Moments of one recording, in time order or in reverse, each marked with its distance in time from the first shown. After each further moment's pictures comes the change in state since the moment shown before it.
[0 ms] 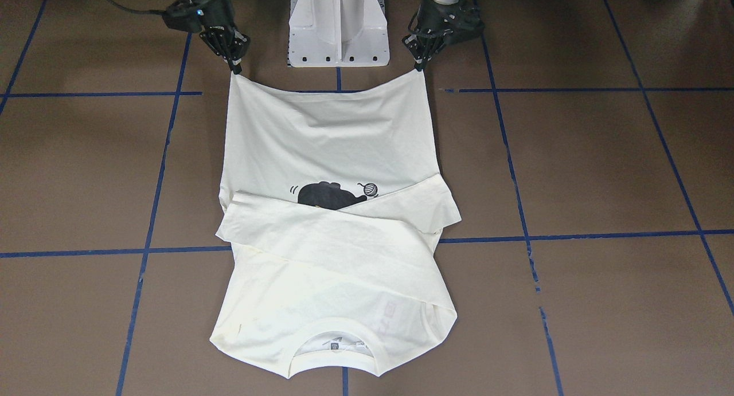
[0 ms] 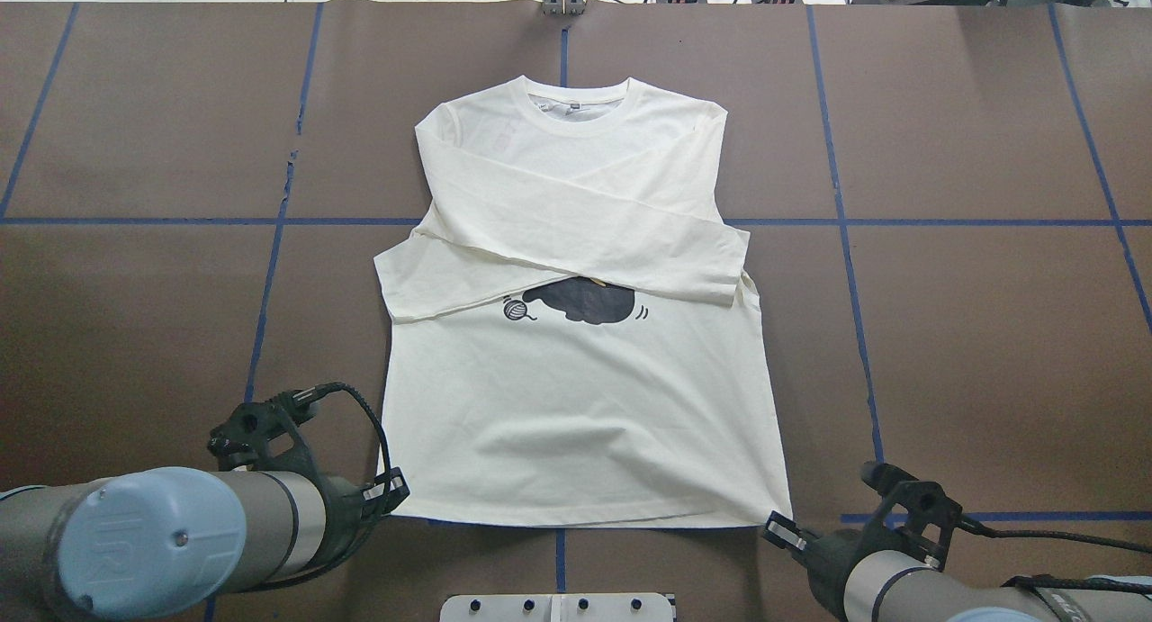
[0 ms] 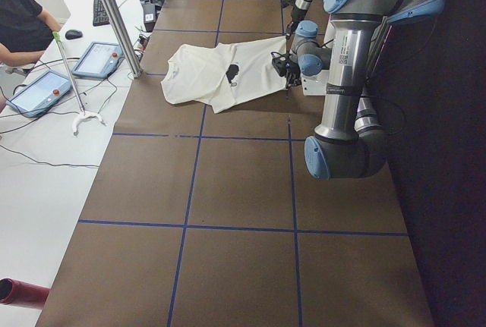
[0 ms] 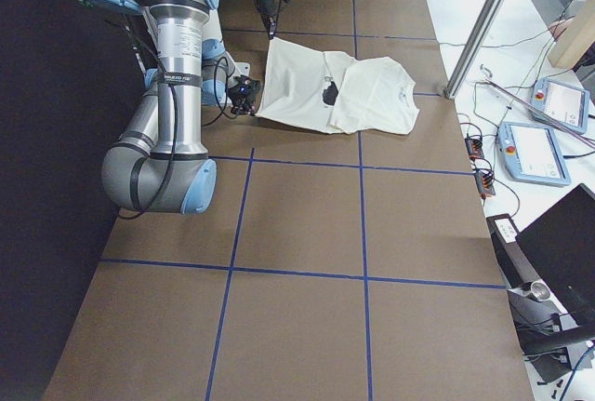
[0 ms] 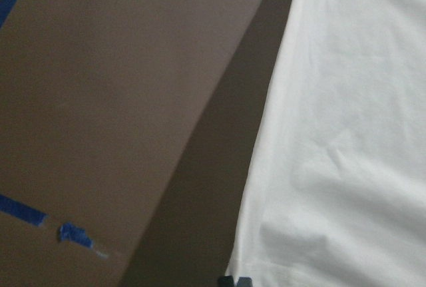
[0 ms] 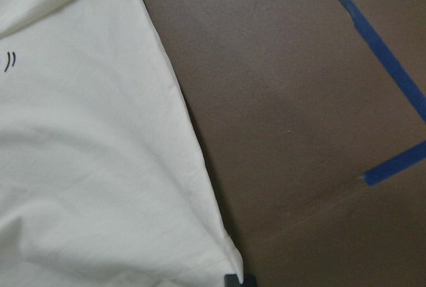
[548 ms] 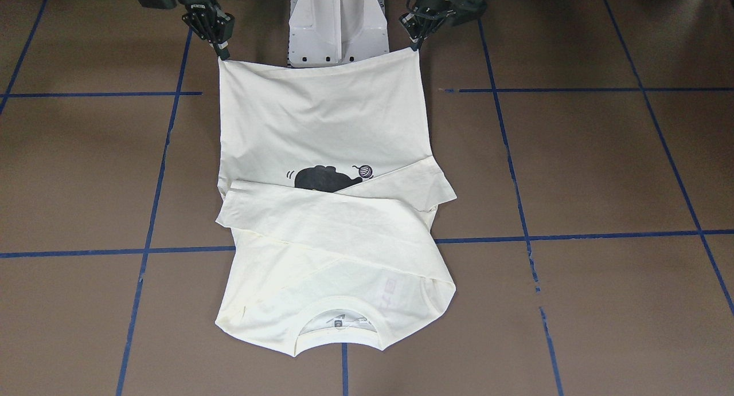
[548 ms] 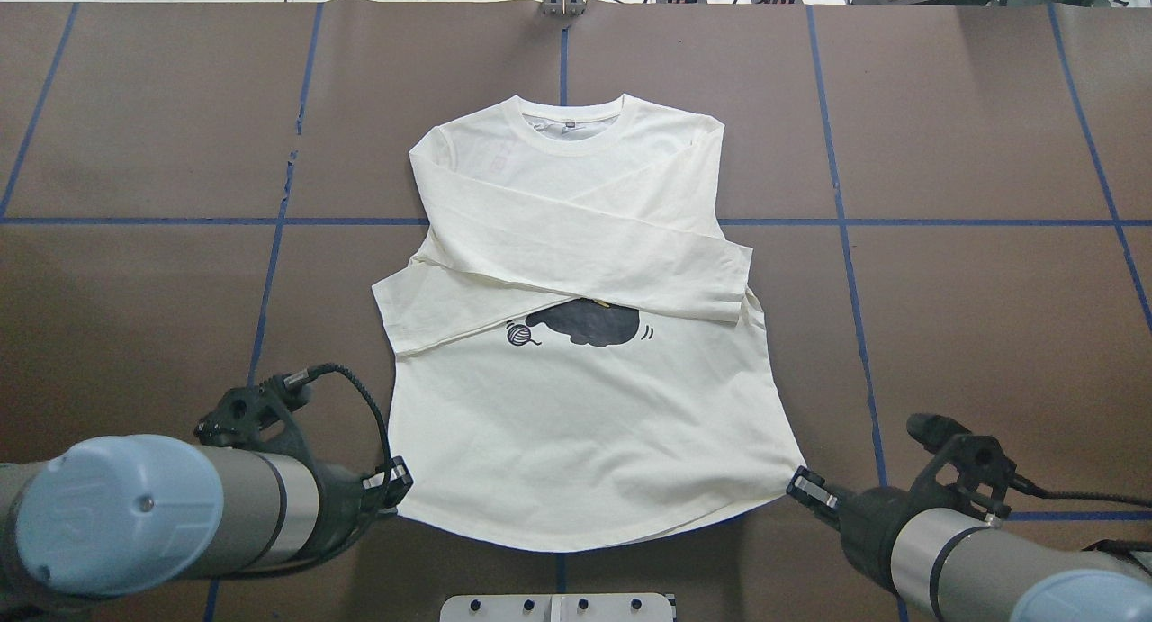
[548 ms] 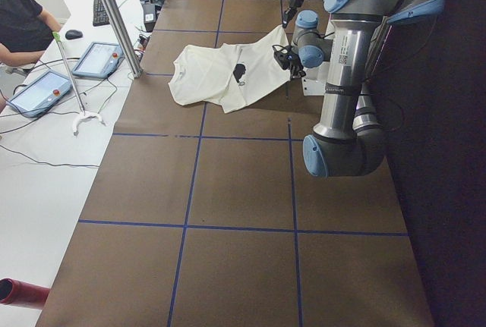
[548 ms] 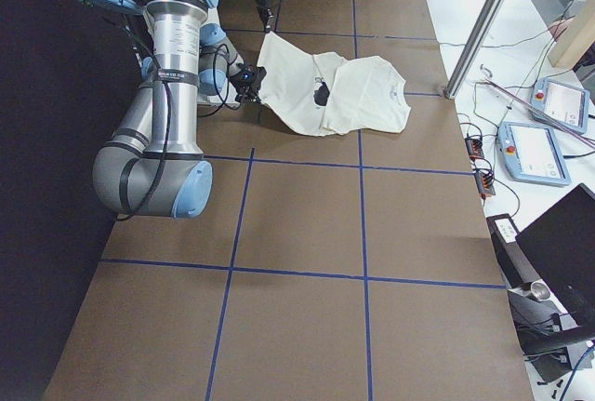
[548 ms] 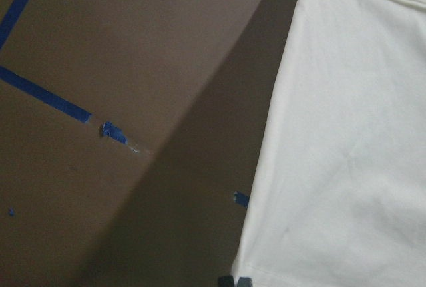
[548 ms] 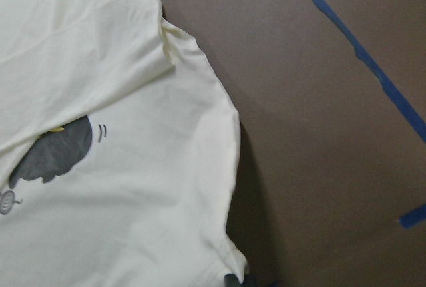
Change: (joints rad) left arm -0.088 -0.071 -0.017 0.038 -0.064 0.026; right arm 0.128 0.006 0.104 -0.004 0.020 -0.066
